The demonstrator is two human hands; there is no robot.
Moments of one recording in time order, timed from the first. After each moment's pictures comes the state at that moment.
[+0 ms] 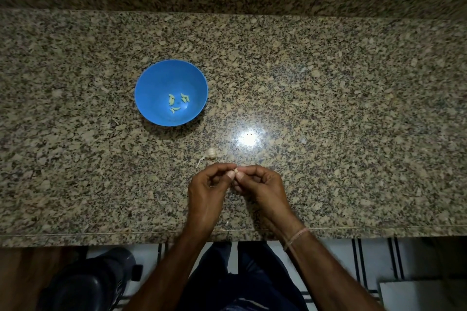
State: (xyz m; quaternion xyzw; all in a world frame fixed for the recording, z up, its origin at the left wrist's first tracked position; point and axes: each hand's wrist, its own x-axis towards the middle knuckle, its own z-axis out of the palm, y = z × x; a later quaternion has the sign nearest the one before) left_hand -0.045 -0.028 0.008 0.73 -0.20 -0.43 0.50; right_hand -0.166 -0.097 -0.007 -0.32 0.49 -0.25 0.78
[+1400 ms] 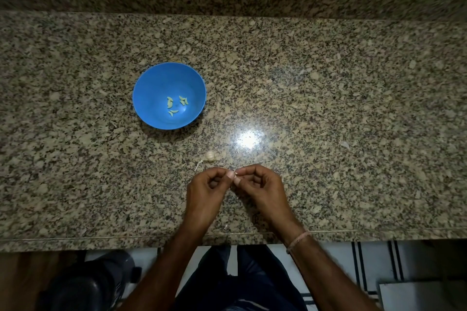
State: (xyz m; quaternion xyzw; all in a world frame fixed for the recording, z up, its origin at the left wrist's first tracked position) left_hand -0.035 -0.032 0.000 0.76 -0.25 -0.43 0.42; right_hand -0.173 -0.106 -0.001 -0.47 0.49 -0.21 0.70
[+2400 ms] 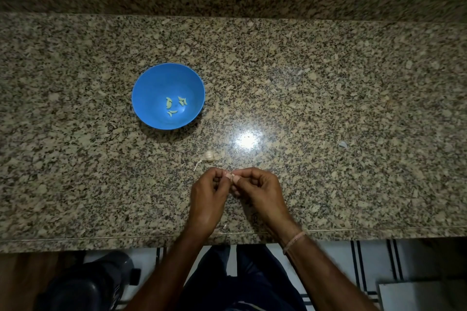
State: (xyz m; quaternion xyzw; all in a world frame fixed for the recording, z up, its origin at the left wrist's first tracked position) left_hand -0.046 -0.033 0.000 0.78 -0.27 -0.40 0.40; right_hand -0.168 -0.100 -0.003 -0.39 0.49 -0.22 0.74
